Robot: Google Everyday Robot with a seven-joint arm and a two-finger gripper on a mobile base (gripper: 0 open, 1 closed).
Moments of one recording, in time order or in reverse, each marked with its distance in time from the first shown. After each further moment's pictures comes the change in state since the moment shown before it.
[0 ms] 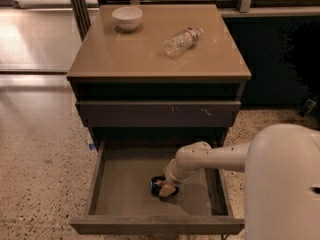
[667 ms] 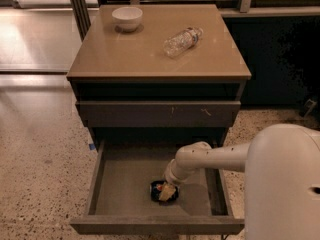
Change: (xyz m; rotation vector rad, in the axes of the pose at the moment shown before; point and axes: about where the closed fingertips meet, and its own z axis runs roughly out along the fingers) arm 0.000 0.000 0.000 0.000 0.000 -0.001
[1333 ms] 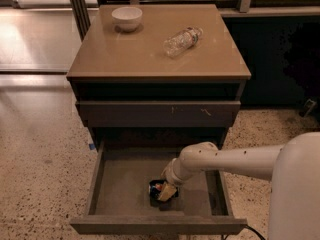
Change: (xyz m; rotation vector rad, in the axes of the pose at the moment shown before) arm -0.021 0.015 -0.033 0.019 -0.071 -0.066
